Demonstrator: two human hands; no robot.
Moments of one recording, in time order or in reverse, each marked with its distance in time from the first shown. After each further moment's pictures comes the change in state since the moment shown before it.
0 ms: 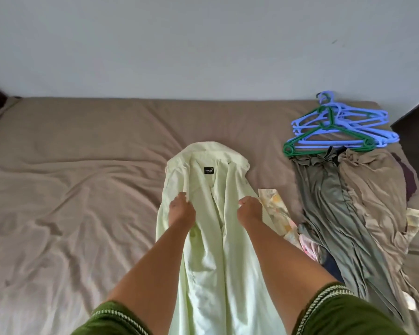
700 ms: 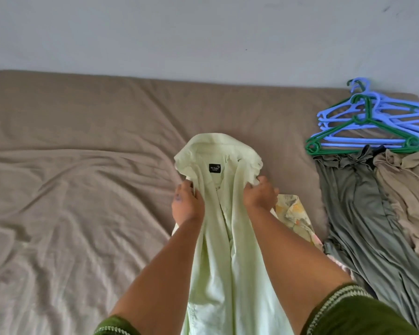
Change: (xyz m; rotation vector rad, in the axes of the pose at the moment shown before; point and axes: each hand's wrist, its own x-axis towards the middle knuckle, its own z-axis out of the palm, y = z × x) left_hand 0.079 -0.004 0.062 -0.089 0.352 0.087; right_hand 0.110 -0.014 0.053 -0.046 0.321 0.035
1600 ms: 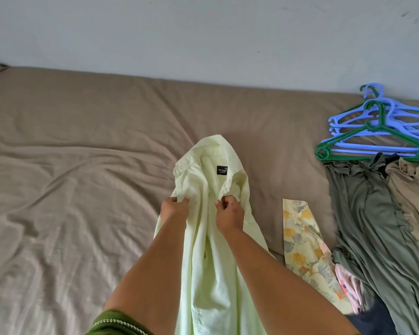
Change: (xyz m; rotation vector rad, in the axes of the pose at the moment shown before) left_hand 0.038 -0.048 -0.013 -0.318 -0.186 -0.615; right_hand -0.080 -0.021 0.047 0.339 -0.345 -0.111
